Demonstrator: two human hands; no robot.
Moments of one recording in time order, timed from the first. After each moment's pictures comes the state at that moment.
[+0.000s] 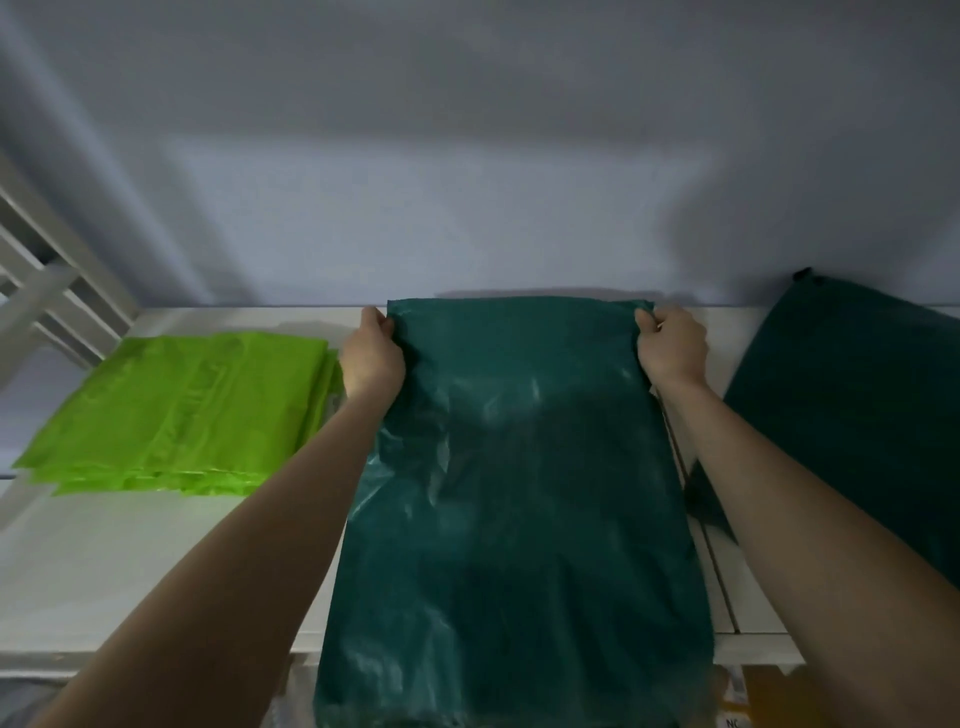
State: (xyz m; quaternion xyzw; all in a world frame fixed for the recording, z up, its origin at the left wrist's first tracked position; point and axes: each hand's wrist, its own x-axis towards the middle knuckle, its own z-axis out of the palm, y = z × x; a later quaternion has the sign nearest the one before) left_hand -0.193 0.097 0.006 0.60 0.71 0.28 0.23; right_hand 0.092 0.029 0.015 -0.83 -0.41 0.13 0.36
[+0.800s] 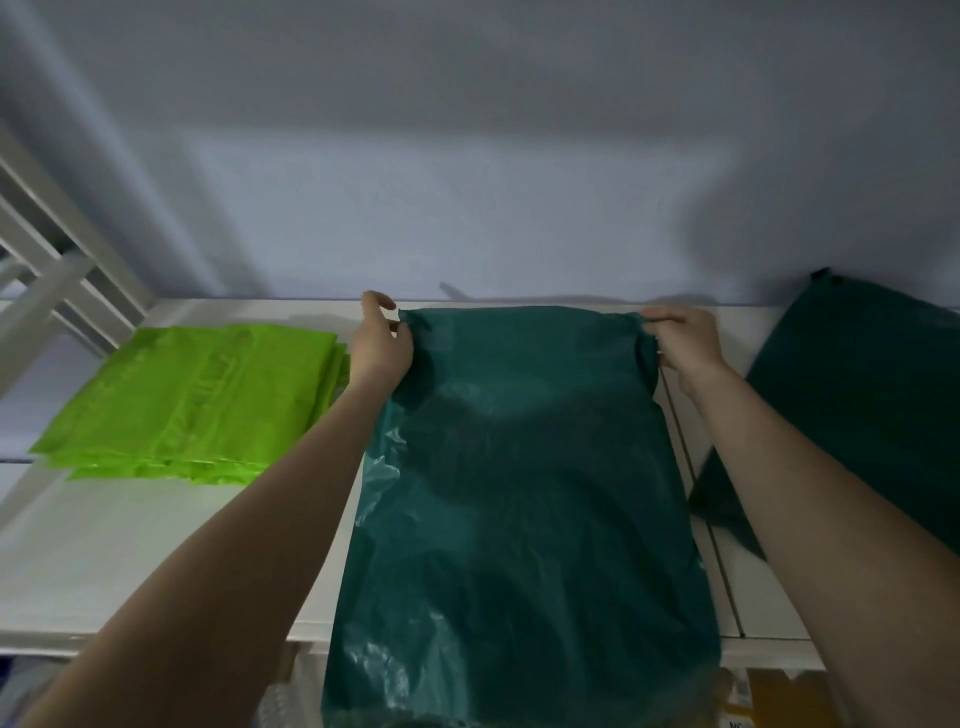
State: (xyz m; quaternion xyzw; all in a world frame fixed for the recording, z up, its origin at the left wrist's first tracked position) left_hand -0.196 0.099 0.006 0.59 0.67 0.32 0.31; right_hand 0.105 0.036 0.019 -0.74 -0.32 0.34 0.49
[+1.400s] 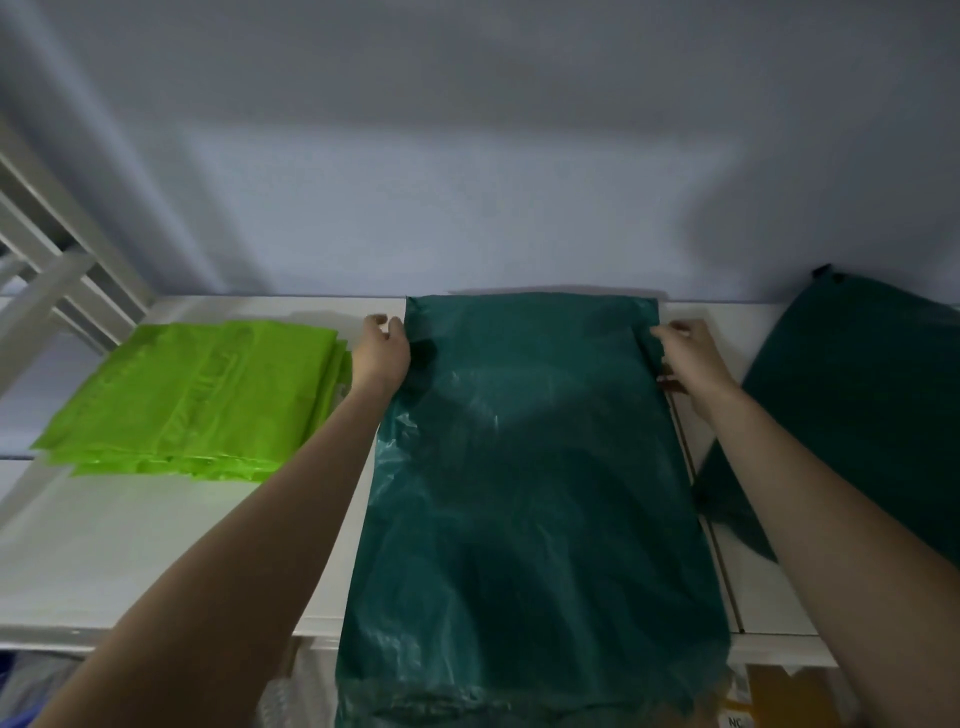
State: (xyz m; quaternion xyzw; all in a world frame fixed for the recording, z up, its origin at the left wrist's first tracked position) left_hand -0.195 0.089 0.005 0.52 0.69 0.33 0.38; right_hand 0.109 0.016 0.009 -0.76 -0.31 0.38 0.41
